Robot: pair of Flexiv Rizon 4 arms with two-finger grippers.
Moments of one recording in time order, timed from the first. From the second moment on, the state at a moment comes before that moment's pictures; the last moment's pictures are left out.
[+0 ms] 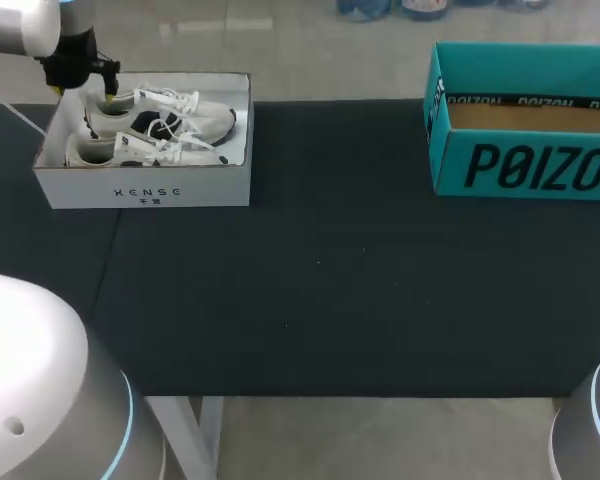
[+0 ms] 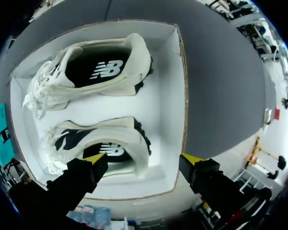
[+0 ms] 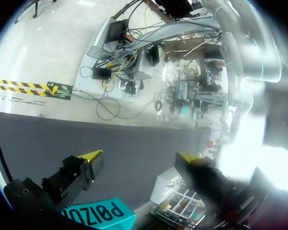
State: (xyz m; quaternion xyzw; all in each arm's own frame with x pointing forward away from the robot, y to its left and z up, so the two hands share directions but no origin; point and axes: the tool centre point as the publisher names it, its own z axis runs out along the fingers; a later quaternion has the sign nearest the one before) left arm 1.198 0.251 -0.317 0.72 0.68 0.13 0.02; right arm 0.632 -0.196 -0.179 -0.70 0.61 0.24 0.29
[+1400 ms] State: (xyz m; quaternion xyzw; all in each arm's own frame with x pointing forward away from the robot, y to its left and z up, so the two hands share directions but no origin) left arm 1.035 0.271 -0.286 0.68 0.73 0.05 0.02; right arm 0.632 -0.196 -0.180 -0.70 0.61 0.24 0.29
